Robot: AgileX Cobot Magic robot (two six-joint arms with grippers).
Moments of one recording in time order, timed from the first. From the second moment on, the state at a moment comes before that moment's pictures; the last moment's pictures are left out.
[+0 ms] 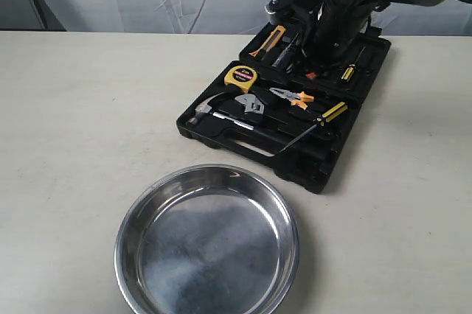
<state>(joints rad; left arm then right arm) 0.12 0.00 0.00 -0.07 0.23 0.00 0.35 2.08 -1.61 -0.07 0.80 -0.32</state>
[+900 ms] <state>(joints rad) 0.12 0.00 0.00 -0.07 0.23 0.00 0.35 2.14 -1.66 -0.02 1.08 -0.84</state>
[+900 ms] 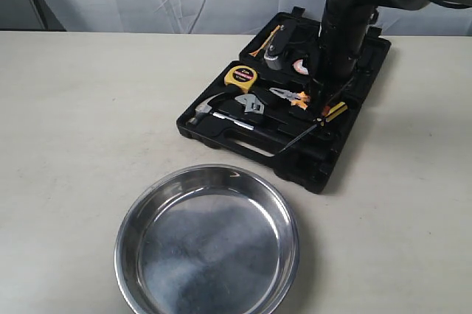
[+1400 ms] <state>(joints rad) 0.12 0.00 0.00 -0.07 0.23 0.00 0.35 2.15 -1.66 0.19 1.16 -1.39</state>
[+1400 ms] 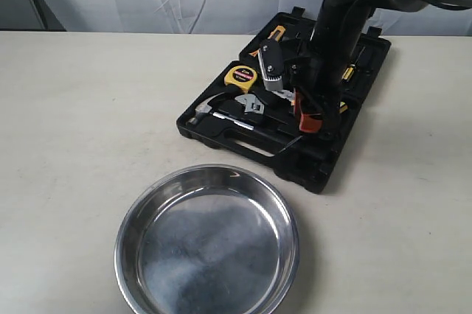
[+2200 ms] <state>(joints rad) 0.12 0.00 0.00 -0.06 0.23 0.00 0.35 2.23 -1.67 0.19 1.11 -1.44</state>
